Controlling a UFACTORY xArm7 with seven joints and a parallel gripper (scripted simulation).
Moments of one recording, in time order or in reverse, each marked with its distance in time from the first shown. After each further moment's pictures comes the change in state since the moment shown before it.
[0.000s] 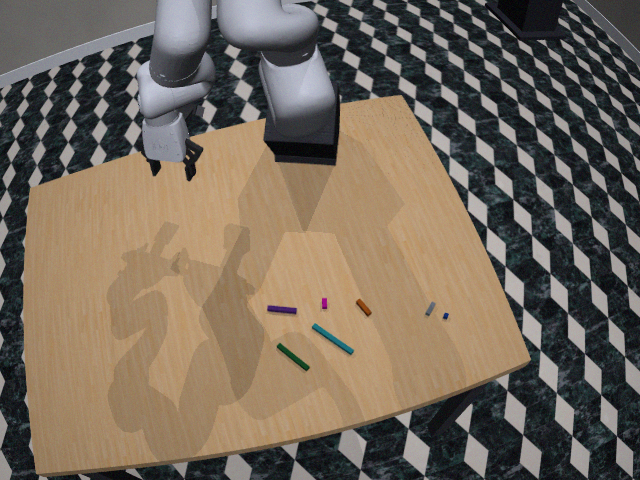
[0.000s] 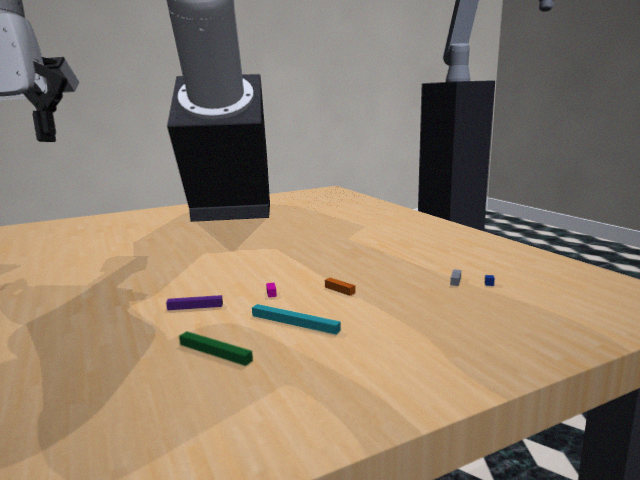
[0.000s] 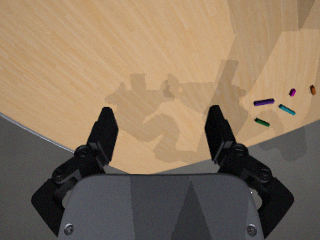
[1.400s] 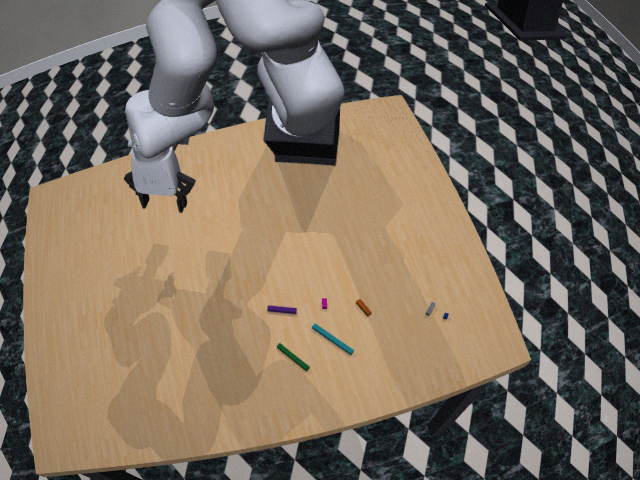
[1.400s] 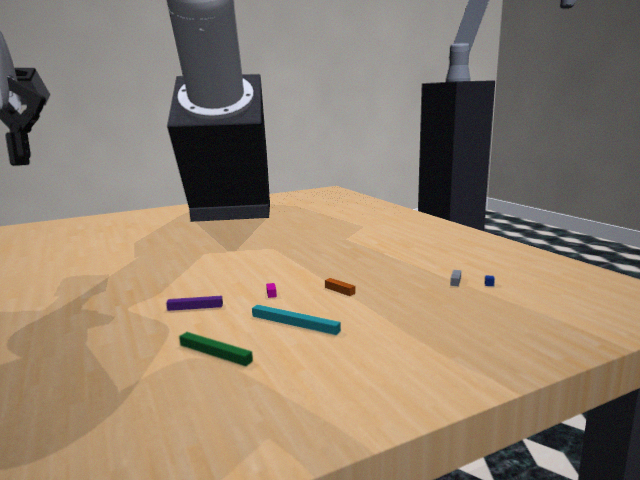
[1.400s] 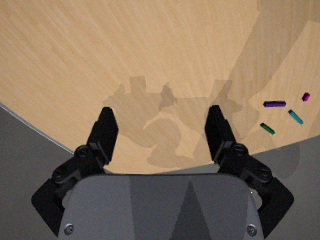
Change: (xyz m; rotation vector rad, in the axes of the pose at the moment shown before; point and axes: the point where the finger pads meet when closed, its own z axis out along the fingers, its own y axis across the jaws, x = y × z) arm -0.068 0.003 0.029 0.044 0.032 -0.119
